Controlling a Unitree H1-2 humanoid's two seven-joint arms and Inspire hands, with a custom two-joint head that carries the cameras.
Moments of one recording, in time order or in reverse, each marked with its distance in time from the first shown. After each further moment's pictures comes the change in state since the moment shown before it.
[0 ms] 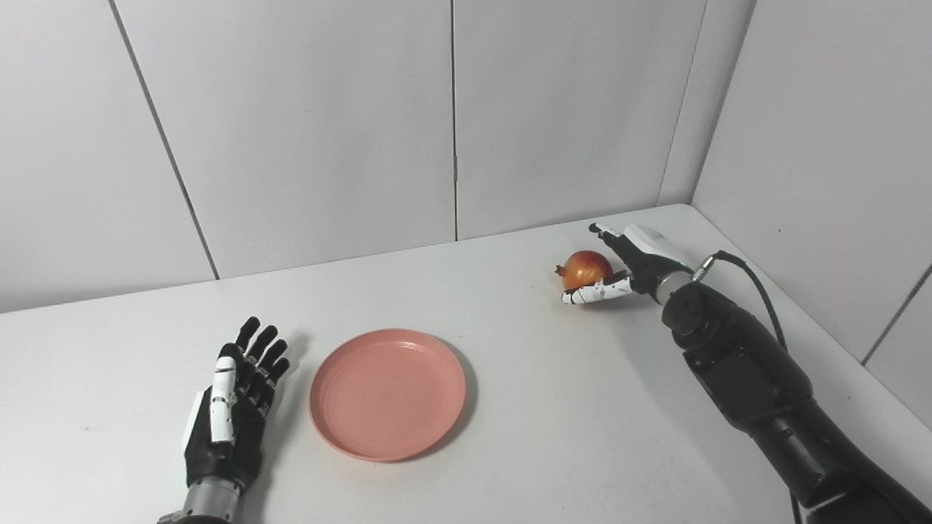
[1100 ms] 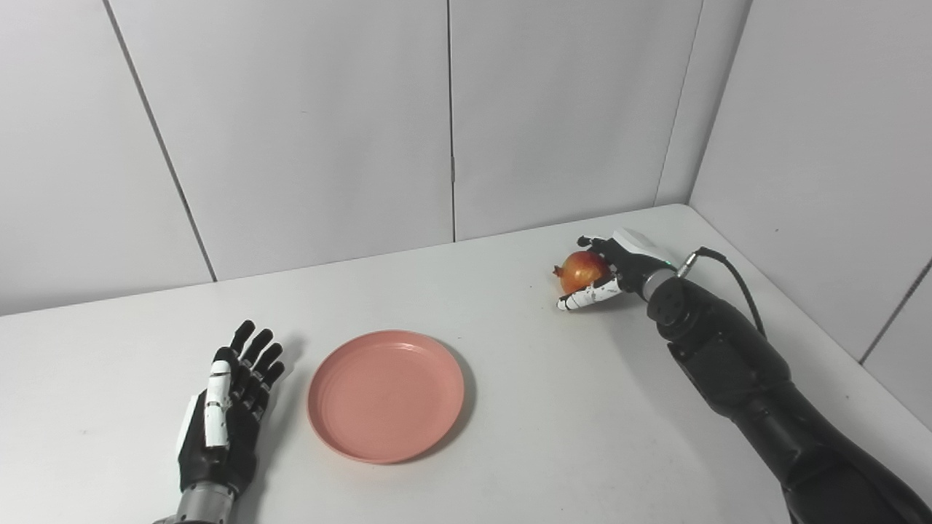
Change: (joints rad) left arm 0.004 0.007 -0.005 -0.007 0.001 0.001 0.000; right arm -0.056 0.013 0.033 0.119 0.019 -0.022 -0.001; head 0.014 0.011
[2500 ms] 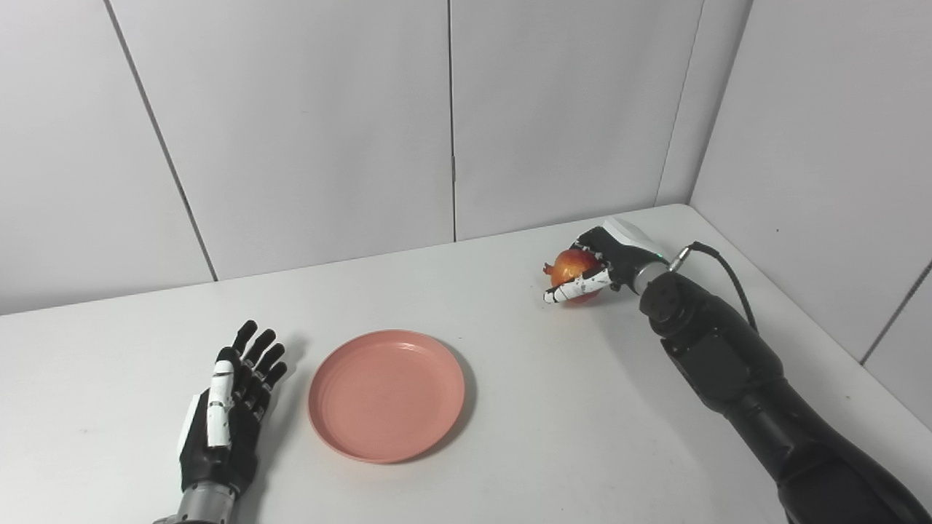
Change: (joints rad) left arm 0.000 -0.004 -0.010 0.001 0.021 0.000 0.006; right arm -0.011 0.012 -0.014 -0.054 0.034 -0.020 -0.037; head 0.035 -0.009
